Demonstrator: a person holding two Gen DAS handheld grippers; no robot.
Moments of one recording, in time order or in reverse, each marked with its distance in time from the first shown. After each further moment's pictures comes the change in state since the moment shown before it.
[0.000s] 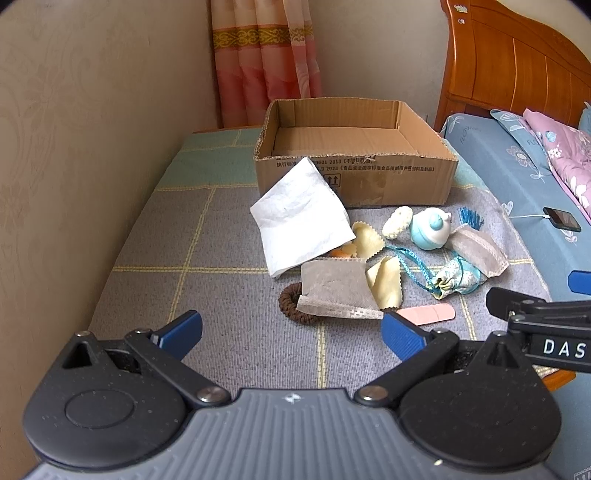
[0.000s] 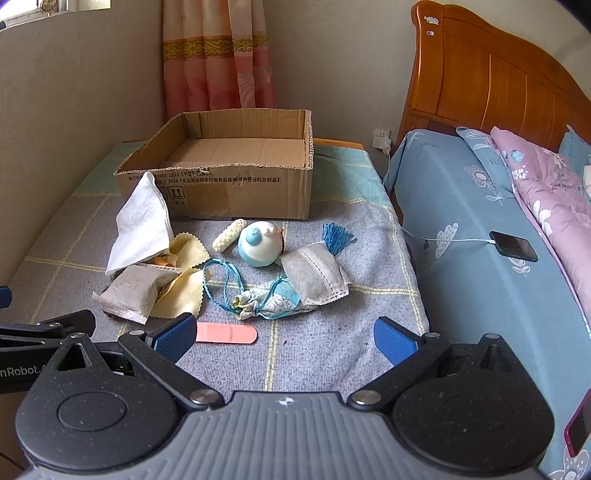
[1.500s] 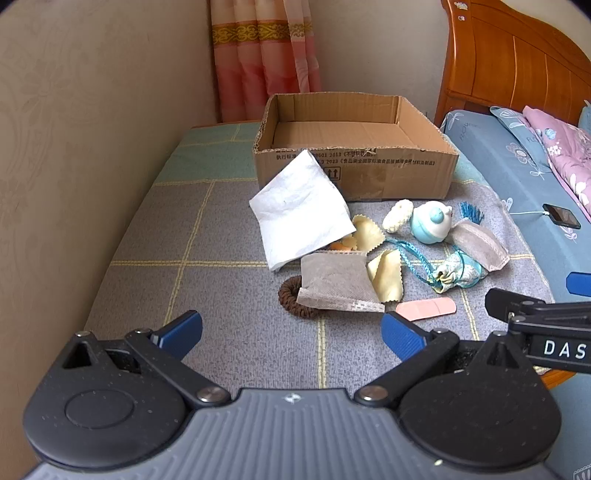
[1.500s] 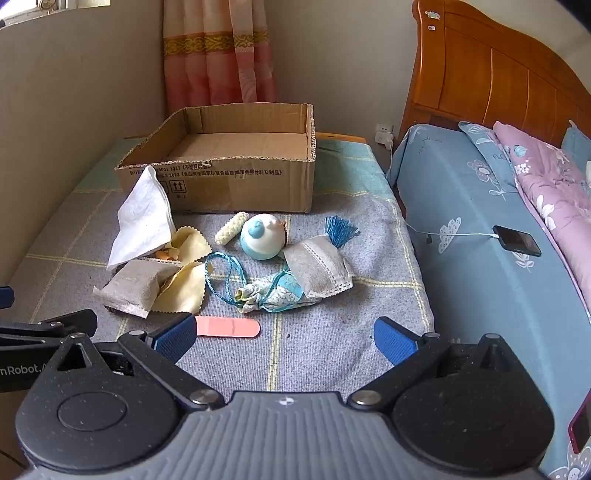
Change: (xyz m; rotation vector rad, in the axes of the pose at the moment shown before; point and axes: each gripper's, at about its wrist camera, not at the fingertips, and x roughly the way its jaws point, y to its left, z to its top) left arm 0.002 -0.002 -0.003 -0.001 0.005 -0.001; right arm 0.004 0.000 -0.004 0.006 0.011 0.009
